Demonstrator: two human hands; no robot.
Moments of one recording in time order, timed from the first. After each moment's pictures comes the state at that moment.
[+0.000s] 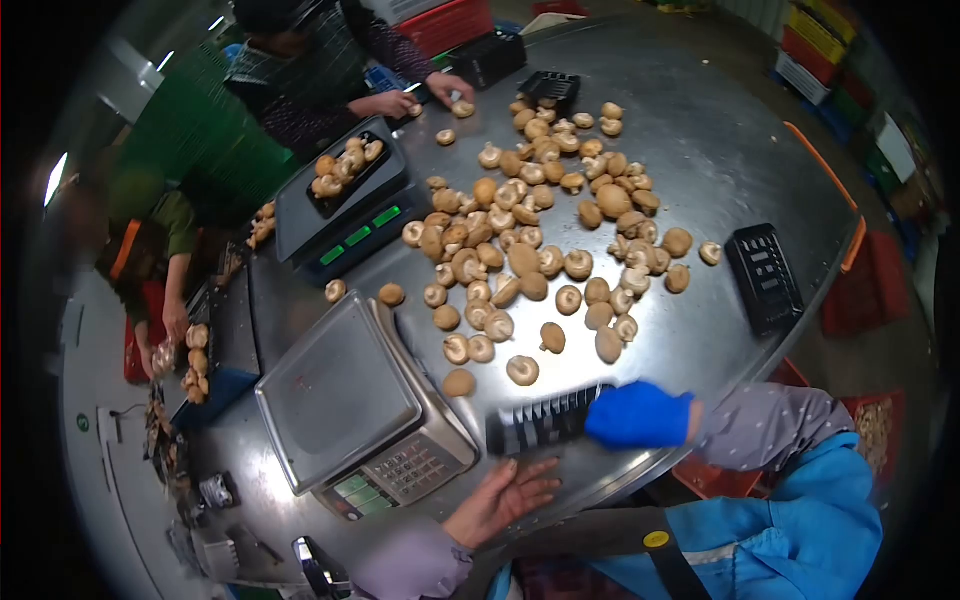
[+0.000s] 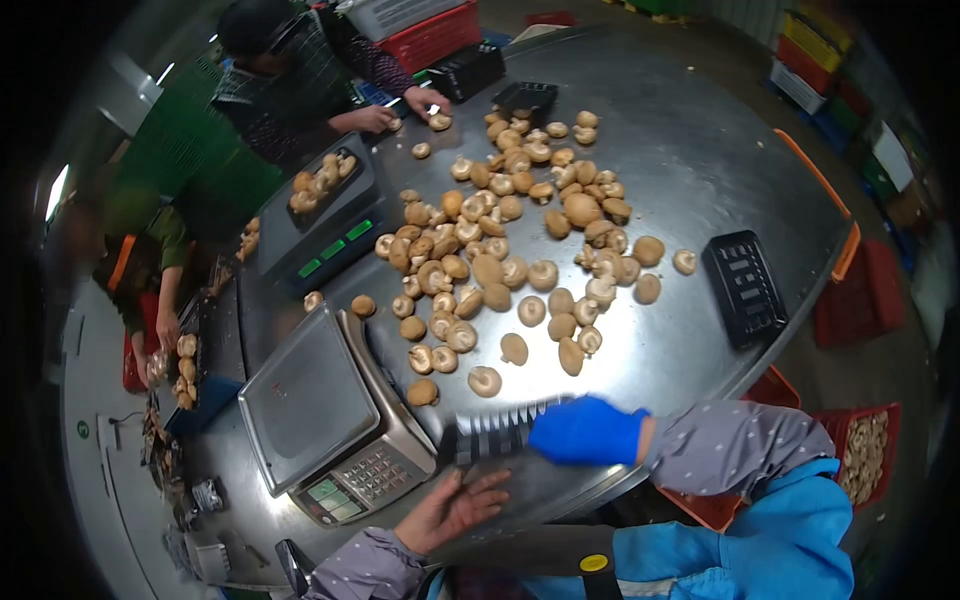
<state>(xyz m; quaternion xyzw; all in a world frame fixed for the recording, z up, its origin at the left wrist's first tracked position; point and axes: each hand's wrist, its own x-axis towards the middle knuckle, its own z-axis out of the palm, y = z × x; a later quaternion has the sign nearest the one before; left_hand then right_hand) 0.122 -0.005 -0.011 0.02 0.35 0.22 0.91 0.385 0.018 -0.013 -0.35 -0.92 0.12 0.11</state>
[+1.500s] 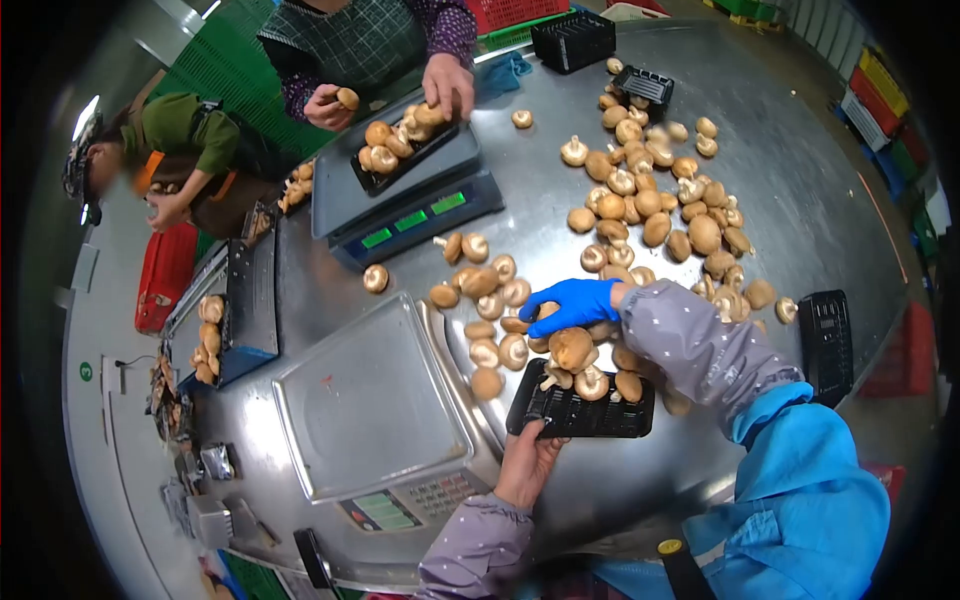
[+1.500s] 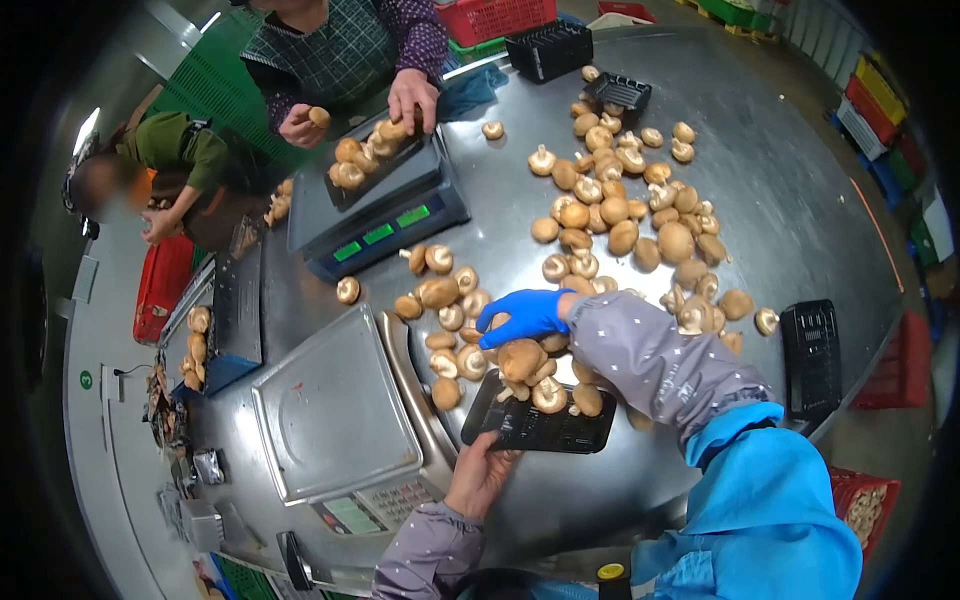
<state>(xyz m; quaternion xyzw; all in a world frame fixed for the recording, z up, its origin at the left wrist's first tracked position) 0.136 0.086 -0.101 0.01 0.47 0.44 0.77 0.310 0.281 -0.090 -0.39 -0.72 0.57 0.04</state>
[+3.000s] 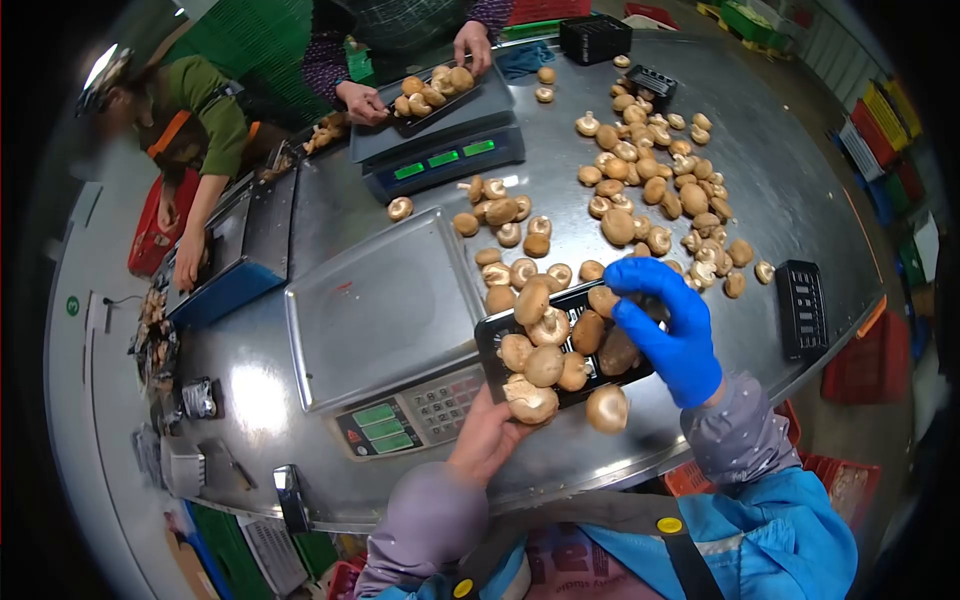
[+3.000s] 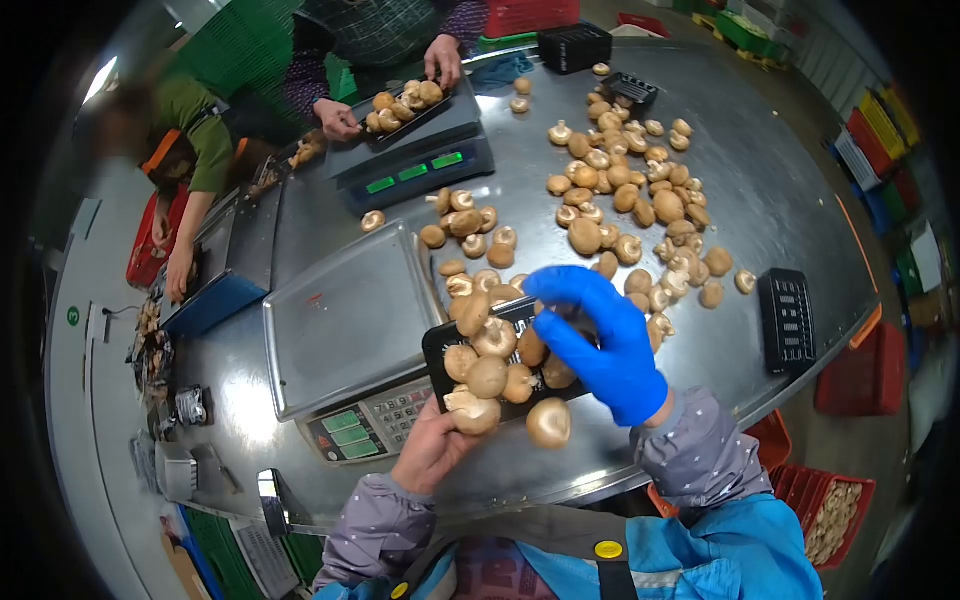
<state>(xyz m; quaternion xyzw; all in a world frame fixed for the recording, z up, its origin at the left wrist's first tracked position) 0.072 0.017 -0.013 0.15 0.39 0.43 0.80 0.292 0.069 0.063 -0.43 -0.65 0.36 0.52</state>
